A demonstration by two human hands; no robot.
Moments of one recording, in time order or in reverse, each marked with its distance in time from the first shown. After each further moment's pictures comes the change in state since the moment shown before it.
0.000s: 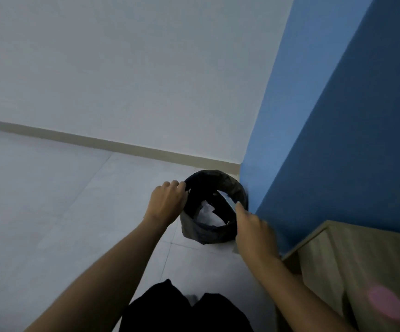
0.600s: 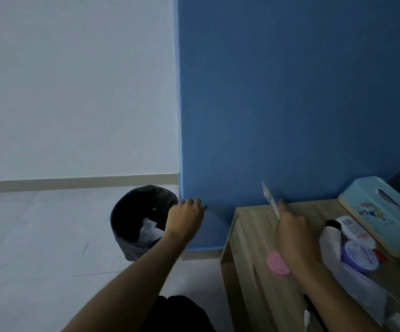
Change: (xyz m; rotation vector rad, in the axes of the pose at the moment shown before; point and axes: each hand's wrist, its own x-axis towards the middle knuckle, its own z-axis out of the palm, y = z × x) left_hand 0.029 0.236 -0.036 -0.185 -0.110 0.288; right_hand -0.082 0.214 -0.075 0.066 0.101 0.582
